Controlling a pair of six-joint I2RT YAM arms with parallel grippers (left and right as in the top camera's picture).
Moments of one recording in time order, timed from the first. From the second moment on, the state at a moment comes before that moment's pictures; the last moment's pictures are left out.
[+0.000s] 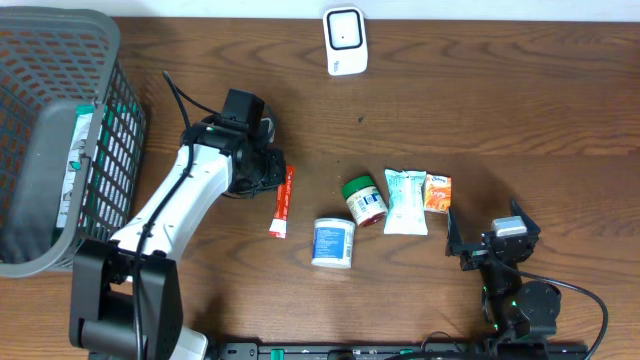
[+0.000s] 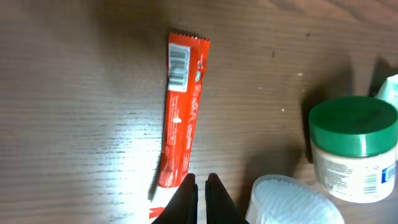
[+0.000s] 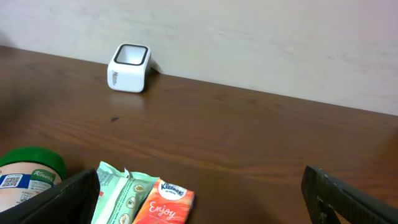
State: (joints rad) left arm -0.26 1.67 1.17 -0.84 0.27 -0.38; right arm 0.02 0.03 0.01 -0.06 -0.12 -0.11
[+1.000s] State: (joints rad) left arm -0.29 1.79 1.04 -0.73 0.25 -0.35; right arm 0.02 0.03 0.01 -0.06 -0.12 -0.11
